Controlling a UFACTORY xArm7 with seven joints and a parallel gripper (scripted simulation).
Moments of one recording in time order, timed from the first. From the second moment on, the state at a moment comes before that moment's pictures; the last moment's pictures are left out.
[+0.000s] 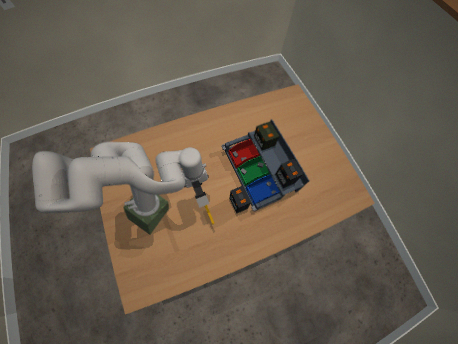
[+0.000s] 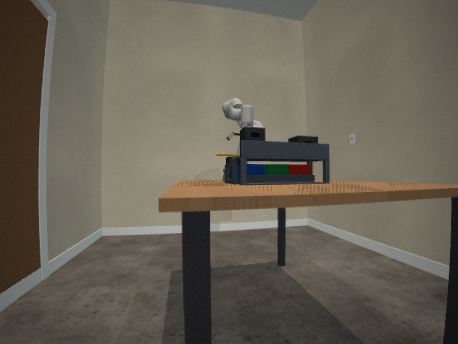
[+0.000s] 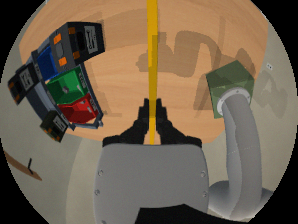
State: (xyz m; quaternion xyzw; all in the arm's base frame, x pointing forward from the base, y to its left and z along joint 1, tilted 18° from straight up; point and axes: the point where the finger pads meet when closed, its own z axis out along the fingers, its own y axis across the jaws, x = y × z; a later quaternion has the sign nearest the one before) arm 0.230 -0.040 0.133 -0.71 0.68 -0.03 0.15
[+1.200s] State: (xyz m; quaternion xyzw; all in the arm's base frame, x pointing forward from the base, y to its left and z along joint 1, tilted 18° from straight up) arm 0.236 -0.040 0.135 -0.71 0.68 -0.03 0.15
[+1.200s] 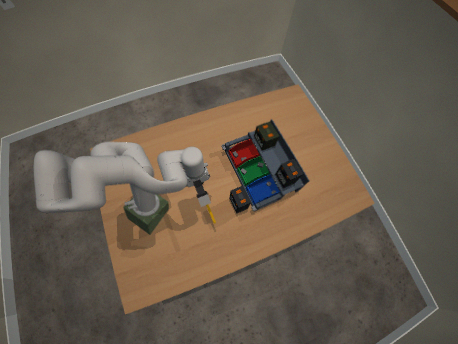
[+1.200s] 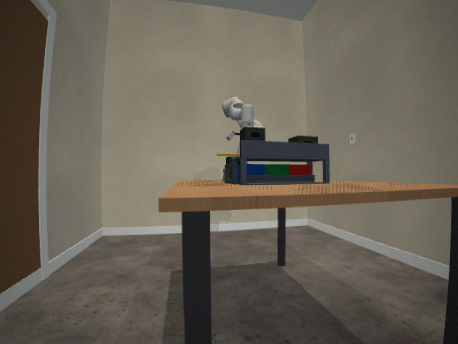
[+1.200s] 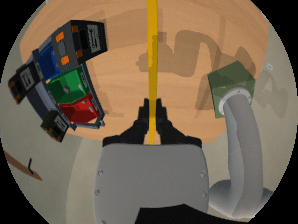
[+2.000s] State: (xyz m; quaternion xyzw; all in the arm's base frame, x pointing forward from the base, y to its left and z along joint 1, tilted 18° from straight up) arm 0.239 -0.040 0.136 -0.71 0.68 -0.03 0.15
